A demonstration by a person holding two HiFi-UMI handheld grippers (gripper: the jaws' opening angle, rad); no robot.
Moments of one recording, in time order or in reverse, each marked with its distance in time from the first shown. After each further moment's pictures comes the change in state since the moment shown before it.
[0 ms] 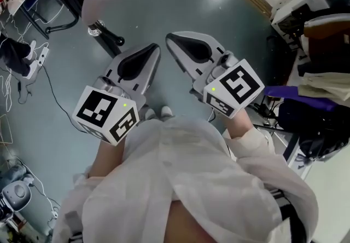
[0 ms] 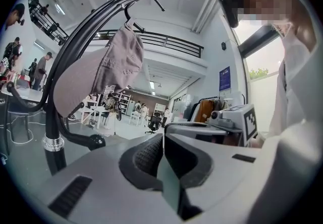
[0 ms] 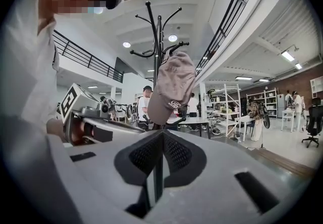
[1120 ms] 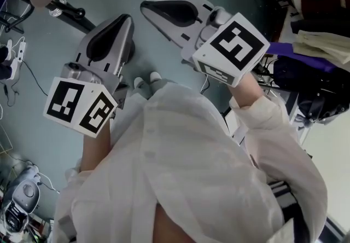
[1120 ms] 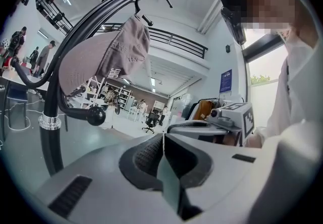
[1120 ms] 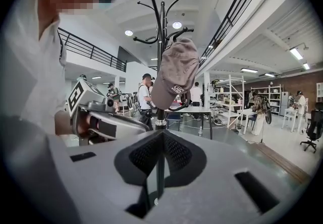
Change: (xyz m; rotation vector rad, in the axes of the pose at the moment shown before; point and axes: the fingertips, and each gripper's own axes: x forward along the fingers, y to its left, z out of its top) left arm 0.008 -0.005 -0.032 -0.056 0.042 -0.015; right arm -0.014 0.000 -0.034 -0.031 0.136 0.053
